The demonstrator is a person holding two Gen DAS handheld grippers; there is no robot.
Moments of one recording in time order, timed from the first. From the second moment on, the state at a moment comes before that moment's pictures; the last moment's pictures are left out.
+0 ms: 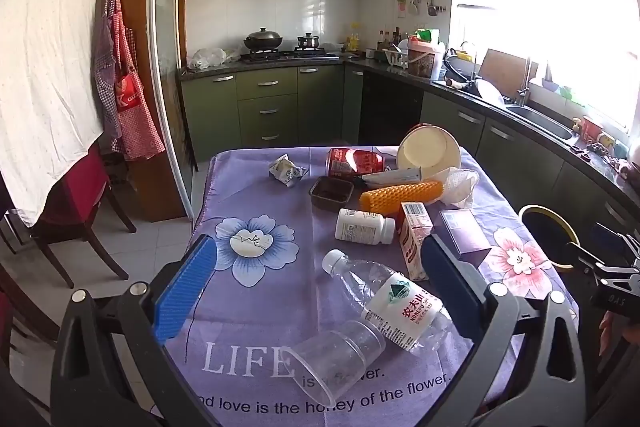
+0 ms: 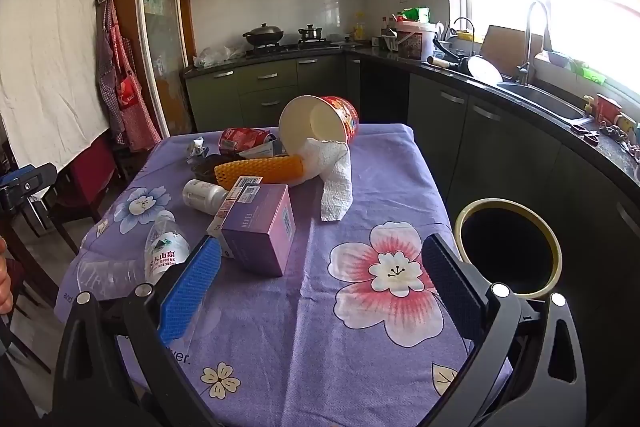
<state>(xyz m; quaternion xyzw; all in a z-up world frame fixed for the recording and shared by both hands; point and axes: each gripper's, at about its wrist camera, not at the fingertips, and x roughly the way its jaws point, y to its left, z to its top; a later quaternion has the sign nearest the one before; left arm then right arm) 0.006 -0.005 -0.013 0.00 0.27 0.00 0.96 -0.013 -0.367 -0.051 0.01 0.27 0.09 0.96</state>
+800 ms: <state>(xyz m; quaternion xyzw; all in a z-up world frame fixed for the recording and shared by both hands) 0.004 -0.008 -0.013 0.00 0.27 0.00 0.96 -0.002 -0.362 -0.051 0.01 0.28 0.09 0.96</state>
